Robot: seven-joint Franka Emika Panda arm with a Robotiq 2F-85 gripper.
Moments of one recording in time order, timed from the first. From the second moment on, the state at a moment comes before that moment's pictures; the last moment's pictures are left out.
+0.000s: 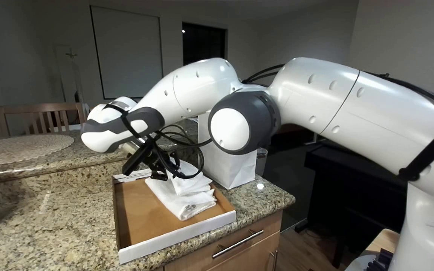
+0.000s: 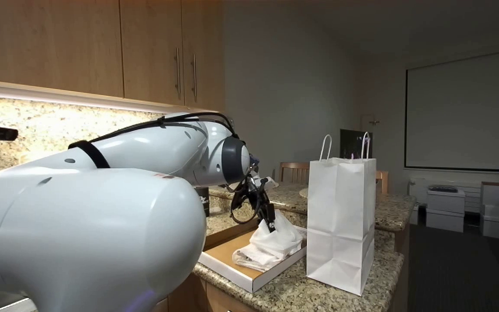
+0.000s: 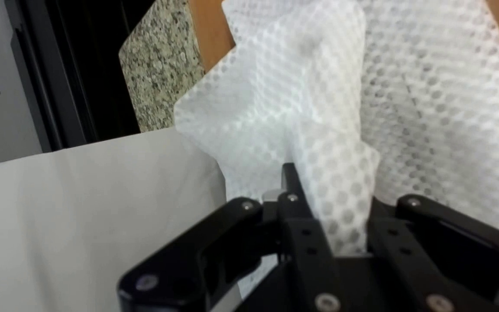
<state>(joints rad) 0.48 1.20 -0.07 -0.68 -0.42 1.20 0.93</state>
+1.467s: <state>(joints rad) 0.42 0.53 -0.05 -0.69 -0.41 1.09 0.36</state>
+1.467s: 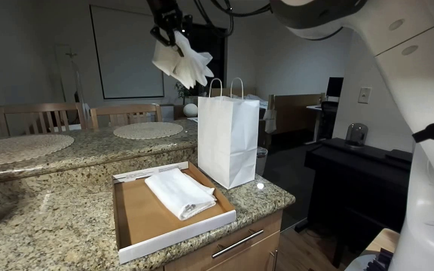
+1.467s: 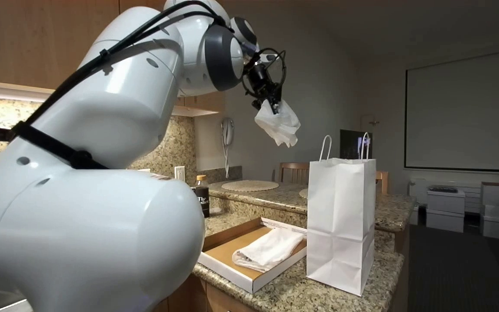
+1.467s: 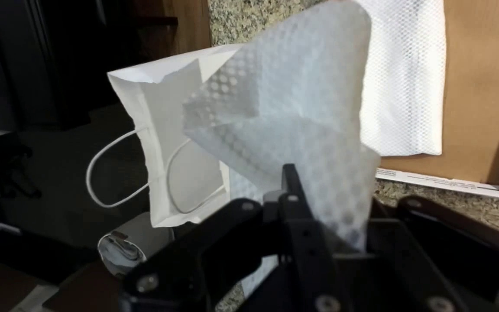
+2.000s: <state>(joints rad) 0.13 0.41 -0.06 -0.85 -0.25 1.19 0.18</state>
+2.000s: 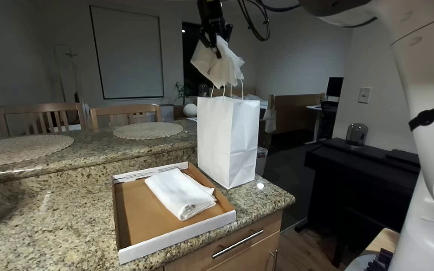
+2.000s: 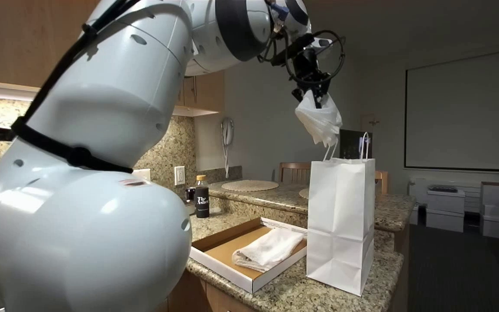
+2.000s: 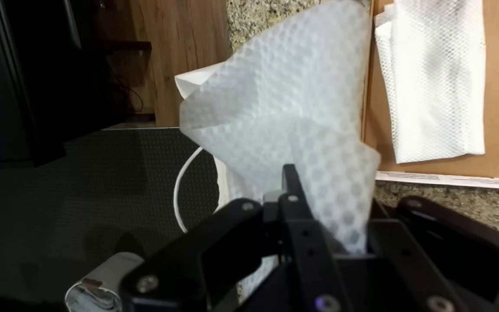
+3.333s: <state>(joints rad) -0.02 0.18 -0.05 -1.24 -0.13 1.54 -0.02</state>
